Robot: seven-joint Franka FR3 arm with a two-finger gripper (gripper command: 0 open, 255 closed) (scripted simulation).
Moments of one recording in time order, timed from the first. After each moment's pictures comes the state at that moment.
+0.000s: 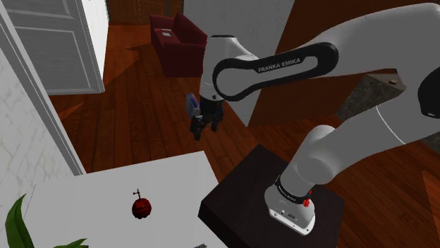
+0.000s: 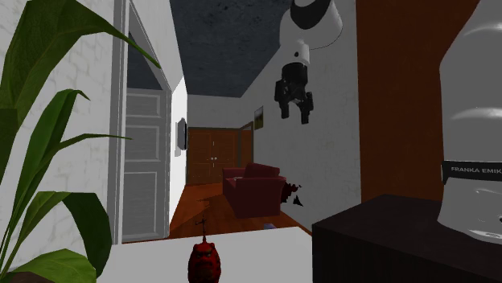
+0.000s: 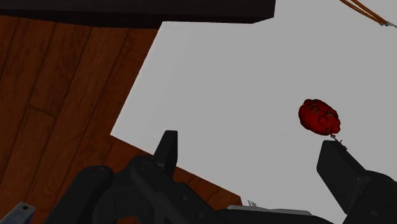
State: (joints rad) arm 0.07 -0.46 0.30 -2.57 0.26 2.08 0.22
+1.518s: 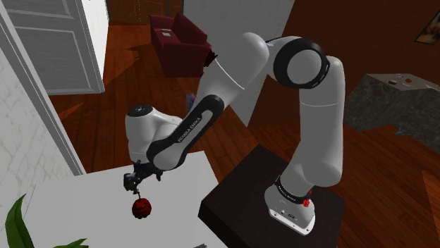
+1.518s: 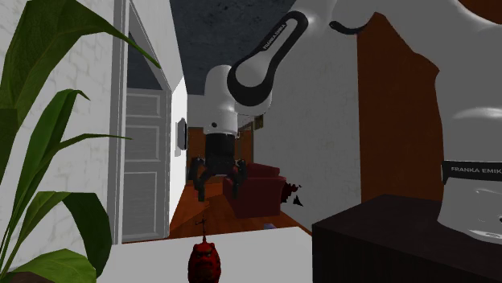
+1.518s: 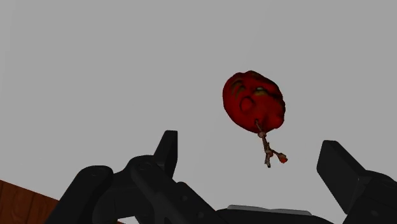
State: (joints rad) arm 0.28 0.48 0.40 -2.12 -0.15 2.53 0.88
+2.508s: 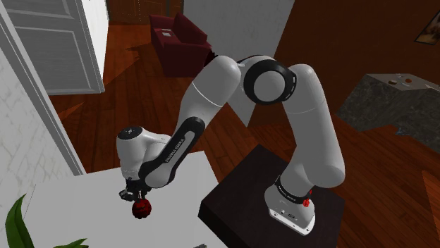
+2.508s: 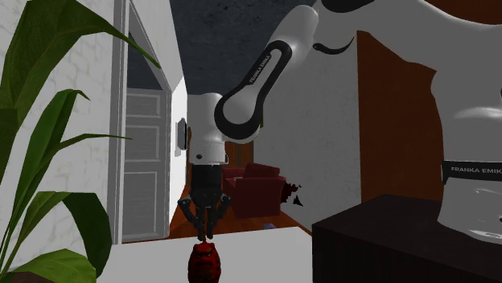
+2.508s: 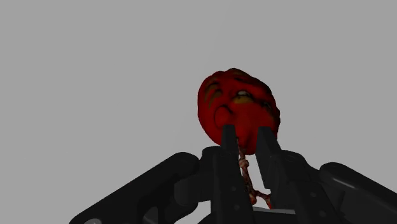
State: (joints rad) arm 0.38 0.71 0.32 -1.96 -0.23 2.60 0.96
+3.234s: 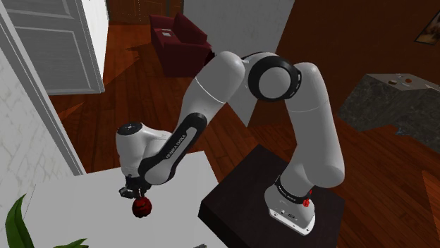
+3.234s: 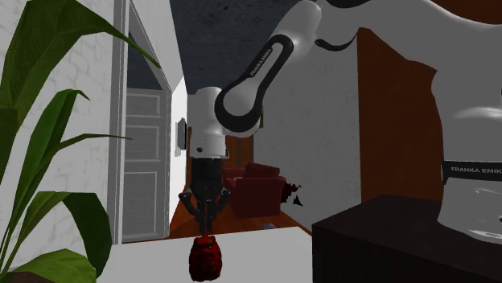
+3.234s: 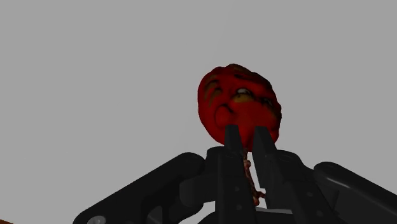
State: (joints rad) arm 0.37 0.67 0.34 -1.98 -0.22 2.58 0.95
